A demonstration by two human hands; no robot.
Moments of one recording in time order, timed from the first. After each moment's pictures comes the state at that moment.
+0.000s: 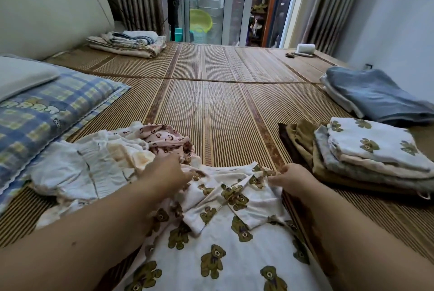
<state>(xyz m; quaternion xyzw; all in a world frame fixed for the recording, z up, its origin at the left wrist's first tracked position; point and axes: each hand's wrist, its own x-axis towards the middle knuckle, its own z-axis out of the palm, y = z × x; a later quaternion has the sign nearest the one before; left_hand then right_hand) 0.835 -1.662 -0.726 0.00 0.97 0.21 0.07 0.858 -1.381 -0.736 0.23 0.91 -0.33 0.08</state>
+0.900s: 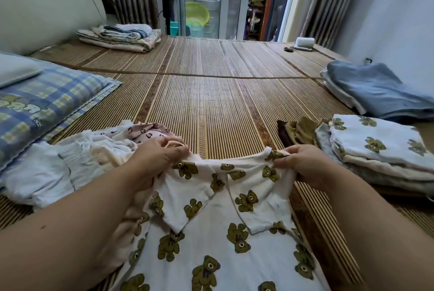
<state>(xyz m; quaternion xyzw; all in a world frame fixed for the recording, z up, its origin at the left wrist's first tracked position) 0.795 -1.669 -0.728 -0.04 0.77 0.62 0.10 0.833 -1.349 -0.717 0.16 0.79 -0.59 0.08</state>
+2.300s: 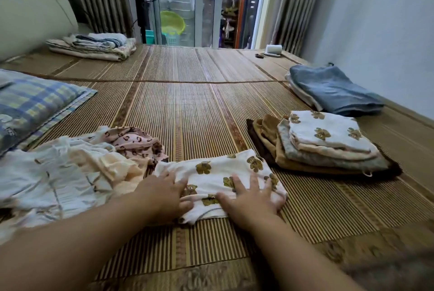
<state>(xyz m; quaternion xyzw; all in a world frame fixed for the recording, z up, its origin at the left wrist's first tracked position) 0.848 -1.624 -0.764 0.26 0.94 -0.14 0.14 0.910 -1.411 -0.788 0.17 0.97 -0.11 0.13</state>
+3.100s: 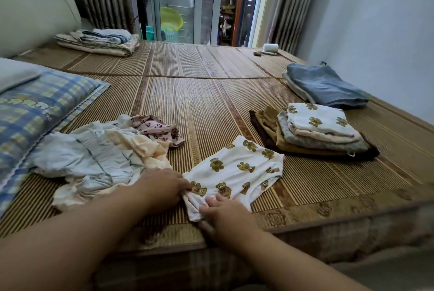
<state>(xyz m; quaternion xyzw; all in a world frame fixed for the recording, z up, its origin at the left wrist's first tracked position) 0.906 -1.686 -0.744 0.38 0.92 -0.07 0.06 1.010 -1.511 -0.769 -0.14 0.99 -0.04 0.05</state>
